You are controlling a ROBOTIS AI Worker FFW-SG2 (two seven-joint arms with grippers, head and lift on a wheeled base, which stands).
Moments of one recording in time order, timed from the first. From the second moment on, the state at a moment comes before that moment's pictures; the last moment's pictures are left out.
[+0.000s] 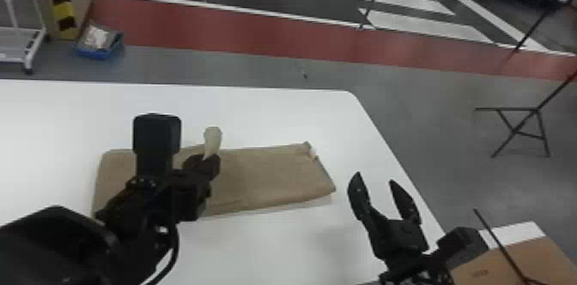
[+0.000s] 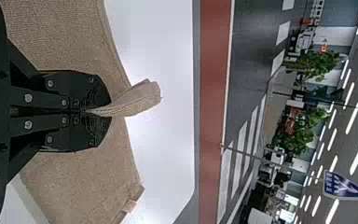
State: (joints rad) left arm -0.02 0.11 -0.49 -1.96 0.46 0.77 0.27; right arm 0.53 -0.09 -0.23 -1.83 -0.46 -0.26 0.17
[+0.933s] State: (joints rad) left arm -0.03 0.11 -0.53 -1.86 0.52 0.56 0.26; right arm 0.50 -0.11 -0.18 -1.83 -0.48 -0.28 0.16
